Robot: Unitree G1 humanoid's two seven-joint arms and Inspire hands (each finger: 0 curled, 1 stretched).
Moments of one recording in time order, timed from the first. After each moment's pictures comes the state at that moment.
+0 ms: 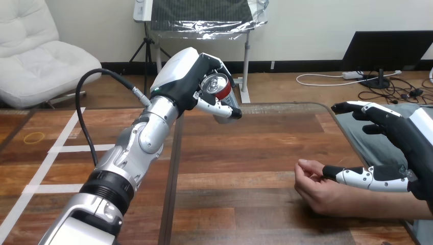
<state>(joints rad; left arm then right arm) -0.84 0.23 -0.30 0.94 0.48 -0.29 0.07 0.27 -0.48 -0.27 -0.63 -0.21 0.22 0.37</state>
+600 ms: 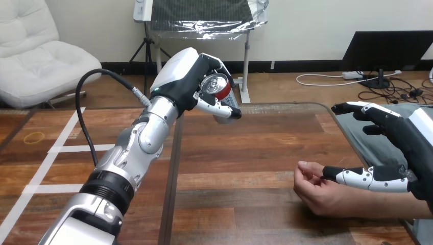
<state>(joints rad) -0.84 0.23 -0.30 0.94 0.48 -0.29 0.08 0.27 -0.48 -0.27 -0.63 -0.22 0.22 0.37</state>
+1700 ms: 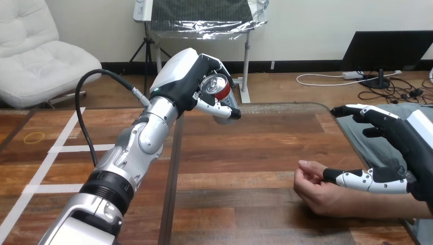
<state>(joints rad) -0.84 0.23 -0.30 0.94 0.48 -0.29 0.08 0.26 -0.49 -0.27 -0.63 -0.23 0.23 0.39</state>
